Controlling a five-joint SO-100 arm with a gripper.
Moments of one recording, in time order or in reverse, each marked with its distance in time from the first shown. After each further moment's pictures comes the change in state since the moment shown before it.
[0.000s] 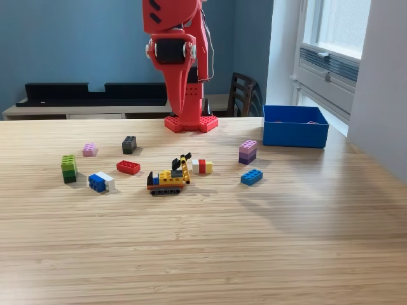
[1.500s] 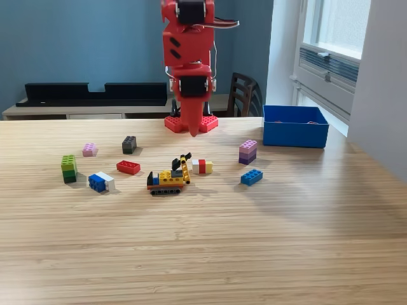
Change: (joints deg) arm -8.8 0.6 18.4 -7.3 -5.3
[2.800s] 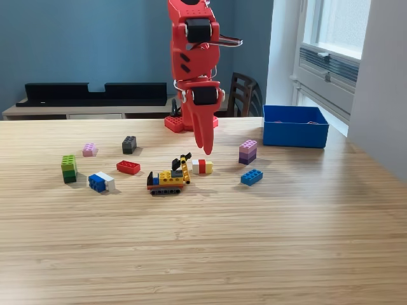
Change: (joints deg) arm -1.8 16.1 29.1 -23.9 -6.2
